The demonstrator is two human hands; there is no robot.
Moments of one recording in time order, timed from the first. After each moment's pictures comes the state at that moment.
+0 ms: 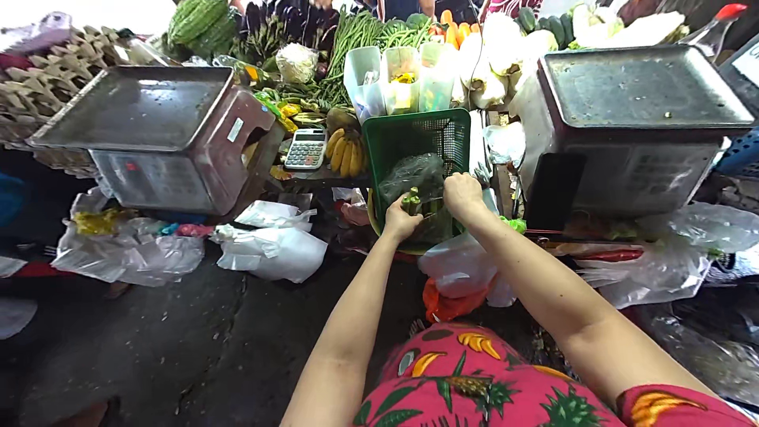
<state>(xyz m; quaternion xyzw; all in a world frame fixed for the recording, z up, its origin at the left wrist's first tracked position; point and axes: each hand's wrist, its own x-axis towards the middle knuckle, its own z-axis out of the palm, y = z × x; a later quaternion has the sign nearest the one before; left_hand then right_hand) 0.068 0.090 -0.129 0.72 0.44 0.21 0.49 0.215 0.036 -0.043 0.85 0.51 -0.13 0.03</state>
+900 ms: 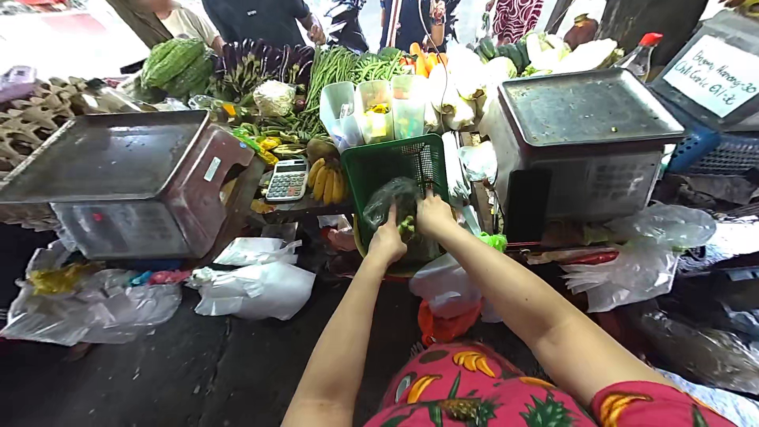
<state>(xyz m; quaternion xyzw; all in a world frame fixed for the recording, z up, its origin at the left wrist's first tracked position) 0.080 0.098 -0.091 0.82 0.47 -0.05 0.32 0.214 0.050 -0.061 0.83 0.51 -0.20 -0.04</state>
